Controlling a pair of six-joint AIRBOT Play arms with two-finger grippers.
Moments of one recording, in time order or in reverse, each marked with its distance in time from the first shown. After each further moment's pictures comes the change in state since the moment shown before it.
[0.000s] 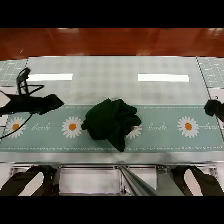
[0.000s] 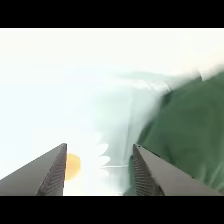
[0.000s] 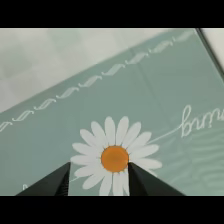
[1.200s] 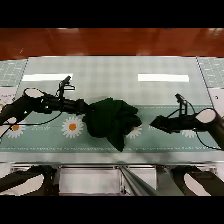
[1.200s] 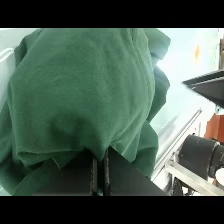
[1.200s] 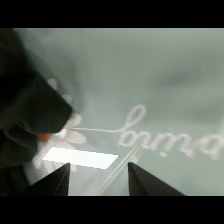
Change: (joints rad) left arm -0.195 -0.381 0.026 -0.551 -0.053 0.514; right arm 0.369 -0.284 -0.238 0.635 -0.117 -0.292
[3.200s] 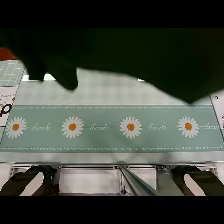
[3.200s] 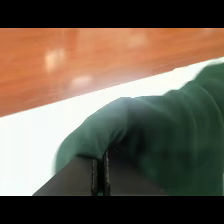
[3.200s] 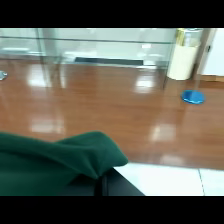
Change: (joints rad) left arm 0.183 0.411 1.122 0.537 -0.337 -0.378; right arm 0.008 0.188 1.483 -0.575 0.402 0.115
